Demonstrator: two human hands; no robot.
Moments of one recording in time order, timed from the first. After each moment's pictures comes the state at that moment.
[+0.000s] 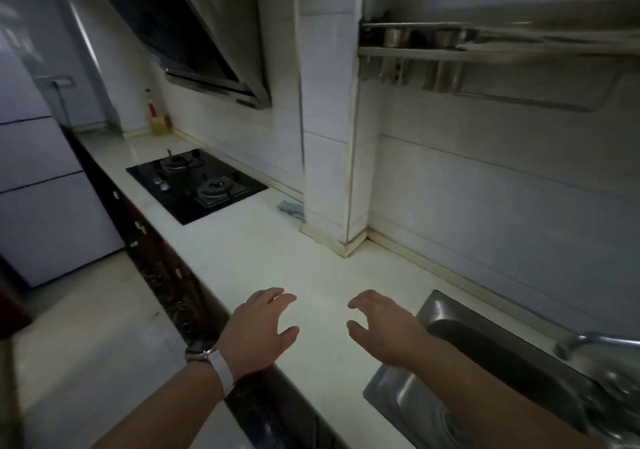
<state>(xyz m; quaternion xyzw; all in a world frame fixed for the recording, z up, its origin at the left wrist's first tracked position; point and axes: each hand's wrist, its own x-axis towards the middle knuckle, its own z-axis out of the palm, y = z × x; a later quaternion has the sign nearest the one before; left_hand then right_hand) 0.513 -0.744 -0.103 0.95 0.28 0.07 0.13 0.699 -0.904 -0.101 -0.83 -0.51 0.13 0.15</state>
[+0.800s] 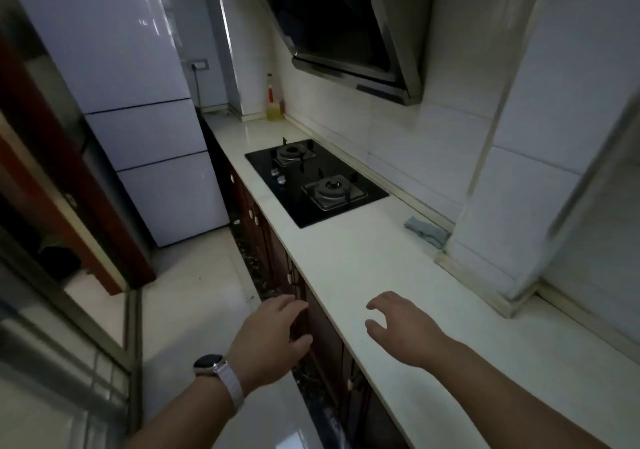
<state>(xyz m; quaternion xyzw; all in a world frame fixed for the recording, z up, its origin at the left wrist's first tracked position) 0.373 -0.488 -0.114 0.89 0.42 0.07 0.15 0.615 -0.572 -0.134 -0.76 -0.61 0.17 0.12</state>
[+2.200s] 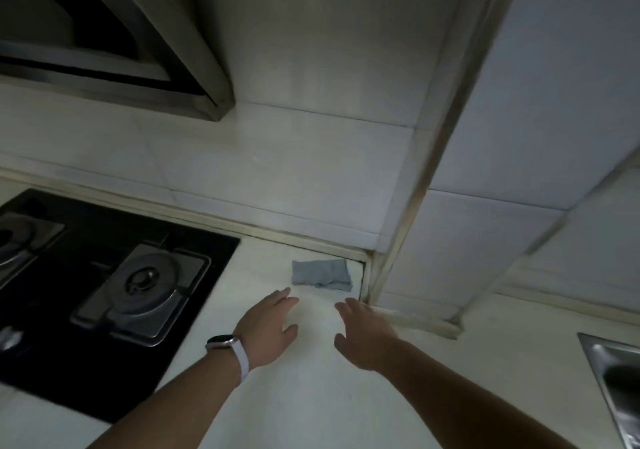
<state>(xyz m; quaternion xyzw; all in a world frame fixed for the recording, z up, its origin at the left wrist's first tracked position) 0.788 -0.108 -0.227 0.96 0.04 -0.10 0.24 0.851 -0.317 -0.207 -0.93 -0.27 0.23 0.07</state>
